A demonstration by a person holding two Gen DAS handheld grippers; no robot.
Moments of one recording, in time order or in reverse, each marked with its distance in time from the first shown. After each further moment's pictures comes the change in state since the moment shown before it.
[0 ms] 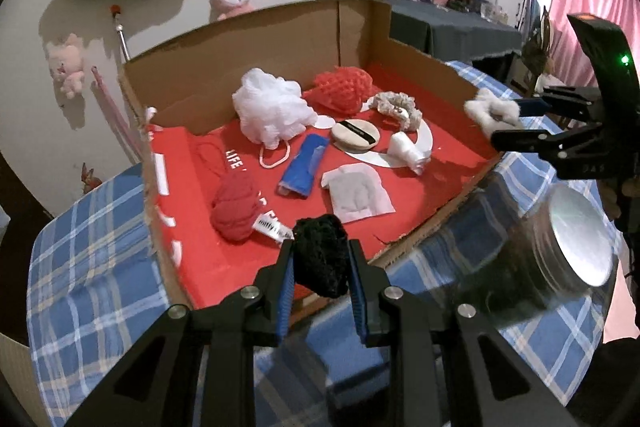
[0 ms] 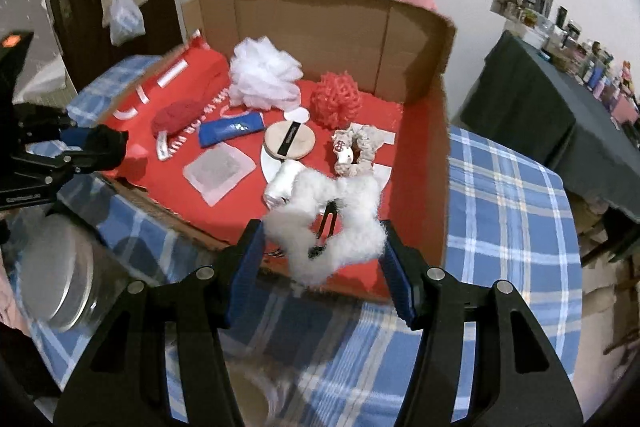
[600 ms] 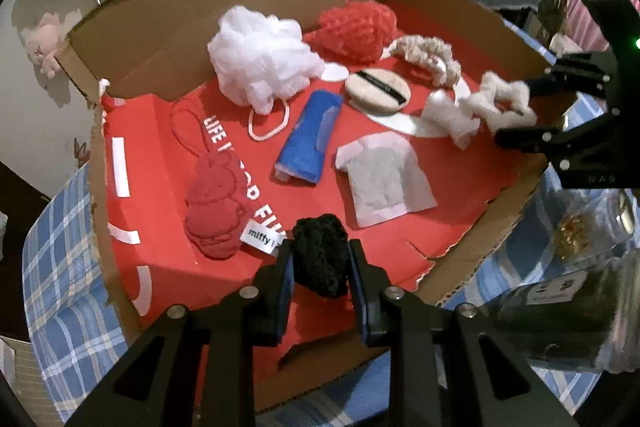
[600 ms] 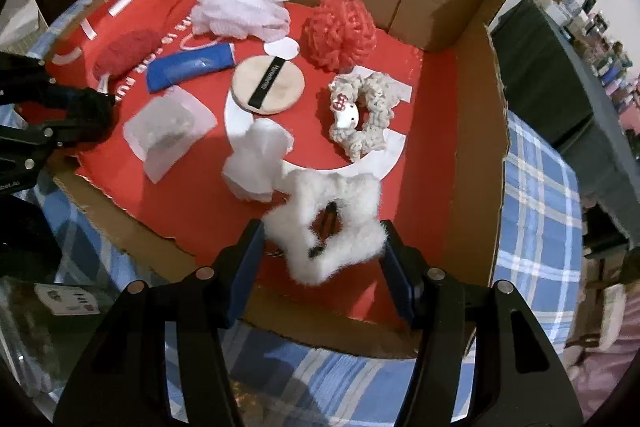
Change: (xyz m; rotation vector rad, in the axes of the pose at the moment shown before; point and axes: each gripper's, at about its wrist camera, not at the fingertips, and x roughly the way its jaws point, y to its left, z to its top) left arm 0.064 0.006 0.018 0.024 0.215 0.024; right arm 0.072 -0.002 0.018 -0.082 0.275 -0.066
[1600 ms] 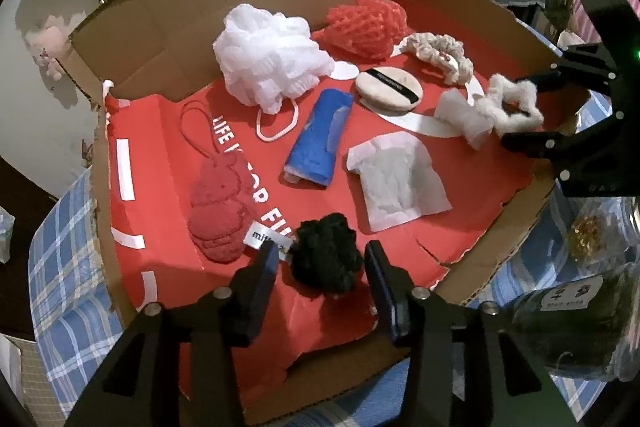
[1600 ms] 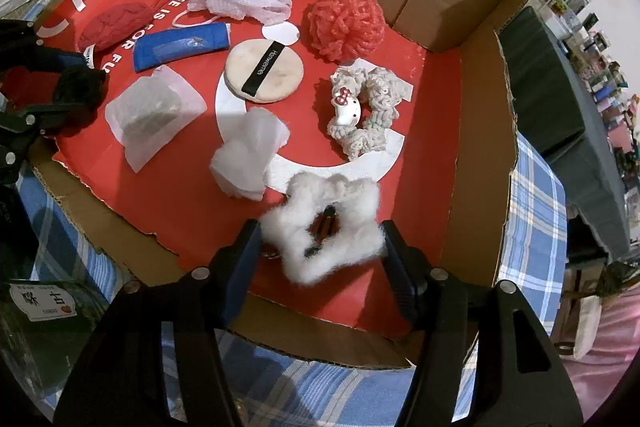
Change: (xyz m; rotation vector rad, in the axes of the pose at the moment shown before) left arm 0.001 0.001 0.001 -0.001 -0.007 0.032; right arm 0.012 0.012 0.005 -0.060 0.042 -0.066
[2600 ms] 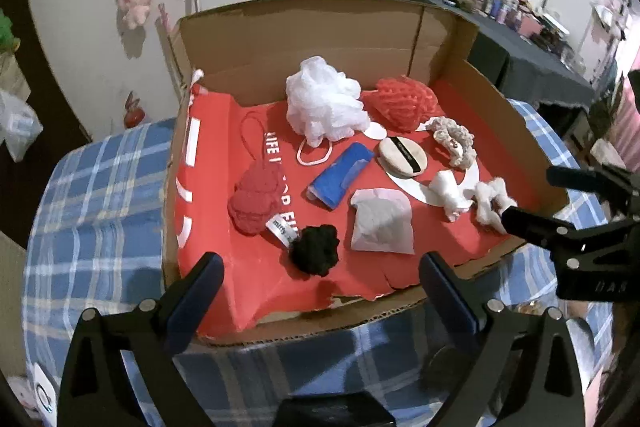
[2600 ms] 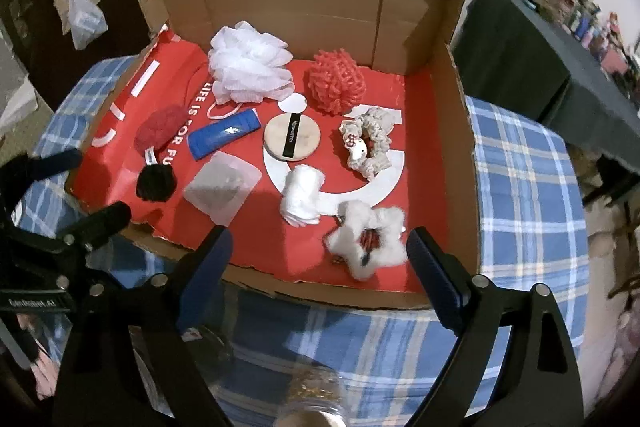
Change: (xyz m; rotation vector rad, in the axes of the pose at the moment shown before) left arm -0.059 -0.005 -0.010 -0.350 -0.130 0.063; right arm -0.069 -0.003 -0.006 0.309 -0.144 0.127
